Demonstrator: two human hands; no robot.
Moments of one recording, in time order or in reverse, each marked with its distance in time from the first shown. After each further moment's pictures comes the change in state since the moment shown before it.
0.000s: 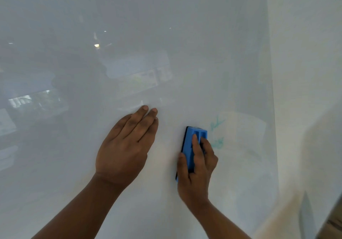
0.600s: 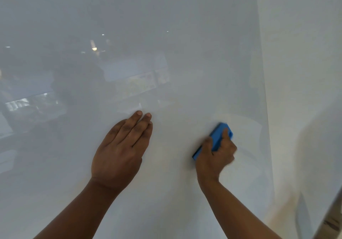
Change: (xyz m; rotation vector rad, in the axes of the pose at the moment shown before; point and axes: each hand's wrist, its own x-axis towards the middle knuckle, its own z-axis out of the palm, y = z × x) left_hand 0.002 0.003 -0.001 0.017 -0.034 0.000; right_hand 0.072 0.028 -0.014 0.132 0.246 0.497
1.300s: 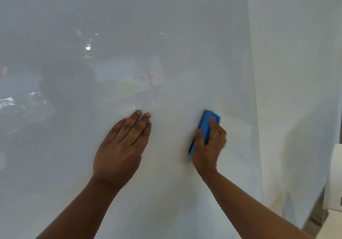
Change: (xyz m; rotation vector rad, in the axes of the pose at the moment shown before) left_hand -0.002 0.002 0.001 -0.036 0.024 -0.025; right_hand 0.017 0.000 -0.004 -0.130 -0.180 -0.336
